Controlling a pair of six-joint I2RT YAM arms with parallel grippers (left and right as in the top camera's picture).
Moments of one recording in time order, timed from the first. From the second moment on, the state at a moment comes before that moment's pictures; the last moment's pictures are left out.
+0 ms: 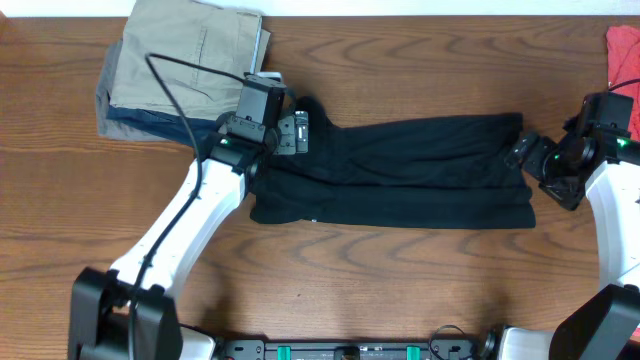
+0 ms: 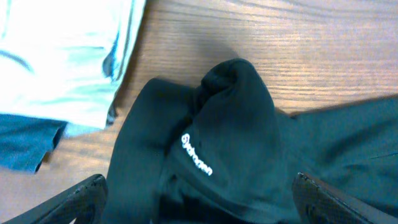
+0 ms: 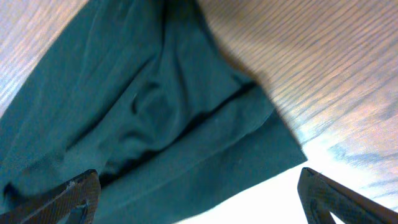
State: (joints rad) left arm -0.36 1.59 1.15 -0.44 -0.11 -0.28; right arm -0.30 1.51 1.16 -0.92 -0.14 0.38
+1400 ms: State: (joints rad) left arm -0.25 1.92 1.15 -0.33 0.07 -0.20; right arm -0.17 1.51 1.16 -0.98 -0.19 0.33
